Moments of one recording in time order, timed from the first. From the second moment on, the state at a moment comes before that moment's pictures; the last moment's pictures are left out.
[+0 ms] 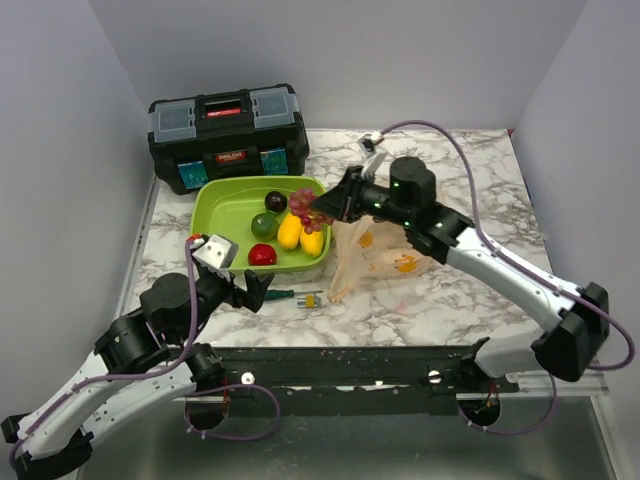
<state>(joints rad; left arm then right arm) -0.93 0.42 0.82 -0.62 -0.31 -0.15 0.72 1.32 1.20 -0.04 -0.30 0.62</state>
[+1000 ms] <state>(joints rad) -0.93 0.19 0.66 -0.56 -0.43 -0.10 1.01 2.26 1.87 -0.20 -0.01 0.68</state>
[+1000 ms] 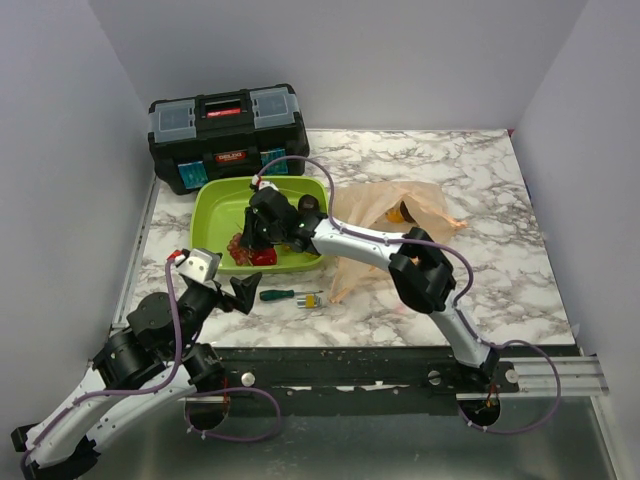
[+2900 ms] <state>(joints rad) -0.91 1.06 0.96 -0.47 0.00 -0.21 1.00 1.22 1.05 -0.54 0.74 0.67</state>
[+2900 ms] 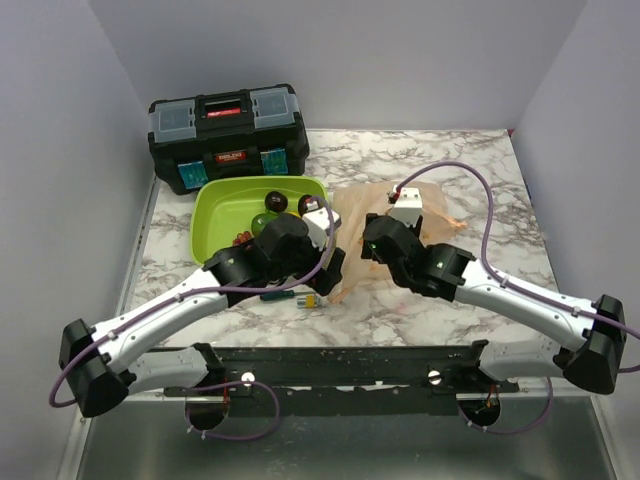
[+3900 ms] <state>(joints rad) -0.89 1.34 1.14 -0.52 0.15 -0.21 0.69 1.62 0.85 0.12 0.73 0.33</state>
